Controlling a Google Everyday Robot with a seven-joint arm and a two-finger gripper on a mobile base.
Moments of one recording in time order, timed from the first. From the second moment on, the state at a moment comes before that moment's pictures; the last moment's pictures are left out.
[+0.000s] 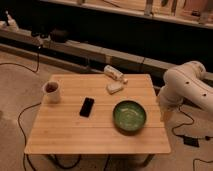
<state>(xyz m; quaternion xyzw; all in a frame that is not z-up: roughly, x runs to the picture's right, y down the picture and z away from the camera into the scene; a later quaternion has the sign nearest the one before) 0.285 0.108 0.683 -0.28 0.02 0.02 0.96</state>
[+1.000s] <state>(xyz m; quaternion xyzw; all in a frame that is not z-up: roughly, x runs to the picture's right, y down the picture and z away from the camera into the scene) 0.183 0.007 0.687 -0.15 -0.12 -0.11 0.98</state>
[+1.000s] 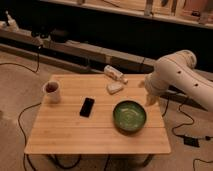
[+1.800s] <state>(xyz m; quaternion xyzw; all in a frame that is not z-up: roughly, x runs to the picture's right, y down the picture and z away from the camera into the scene) 0.159 -0.058 0.699 -0.03 -0.20 -0.16 0.97</state>
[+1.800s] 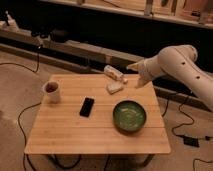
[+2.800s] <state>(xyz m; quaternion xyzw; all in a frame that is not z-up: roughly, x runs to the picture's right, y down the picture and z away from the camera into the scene) 0.092 -0.113 0.805 -0.03 -0.18 -0.25 0.95</state>
